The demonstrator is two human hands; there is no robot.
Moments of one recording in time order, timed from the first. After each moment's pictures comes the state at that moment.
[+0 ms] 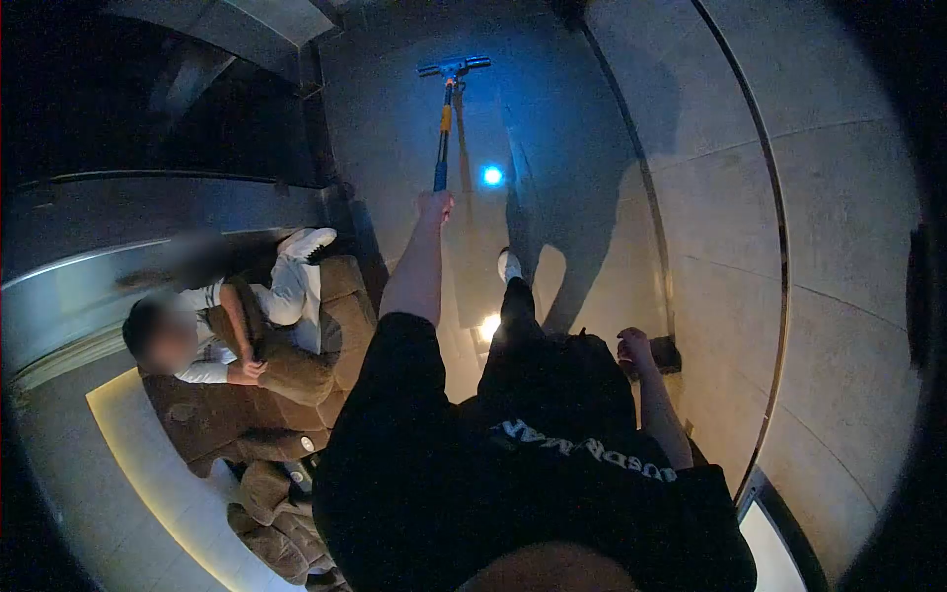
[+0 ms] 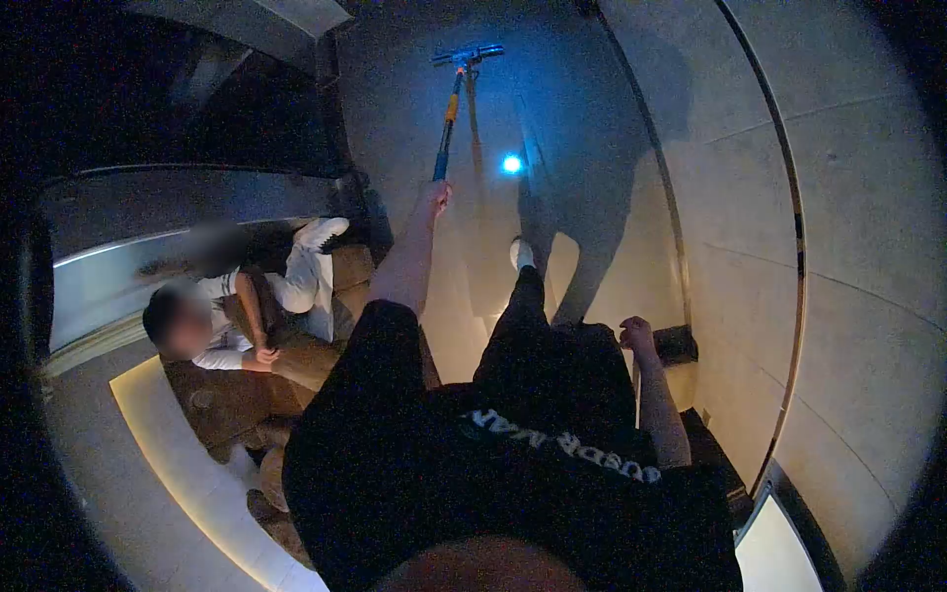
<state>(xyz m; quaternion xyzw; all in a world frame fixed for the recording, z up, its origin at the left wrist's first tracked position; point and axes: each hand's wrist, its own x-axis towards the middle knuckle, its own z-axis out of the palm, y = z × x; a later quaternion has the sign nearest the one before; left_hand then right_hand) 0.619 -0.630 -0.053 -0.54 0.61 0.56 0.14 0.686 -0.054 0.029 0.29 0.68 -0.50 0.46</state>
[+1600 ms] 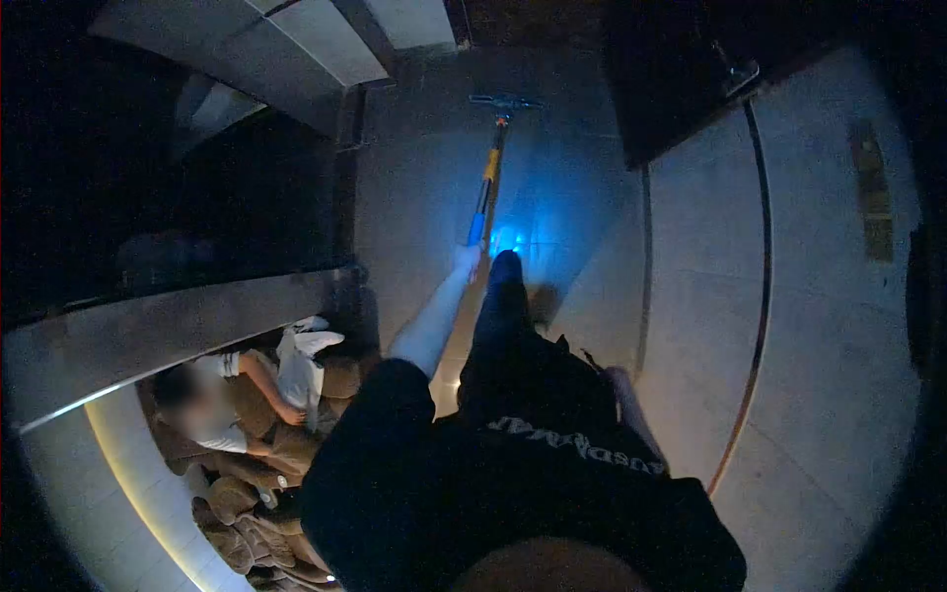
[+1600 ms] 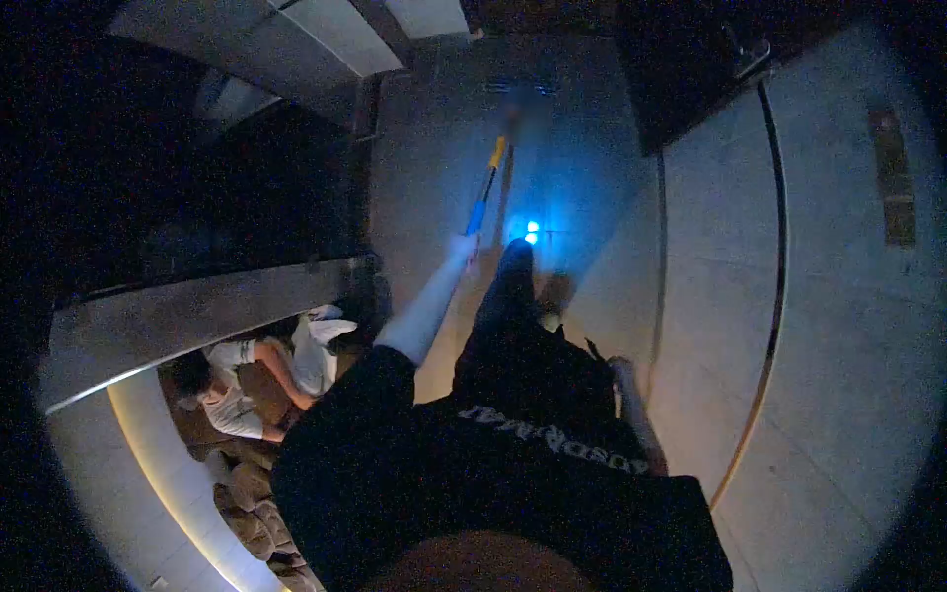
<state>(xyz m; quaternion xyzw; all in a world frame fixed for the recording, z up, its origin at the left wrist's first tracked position) 0.202 -0.830 -0.041 -0.63 0.56 0.53 0.08 0.167 -0.273 -0.107 -0.32 0.84 -0.20 0.39</state>
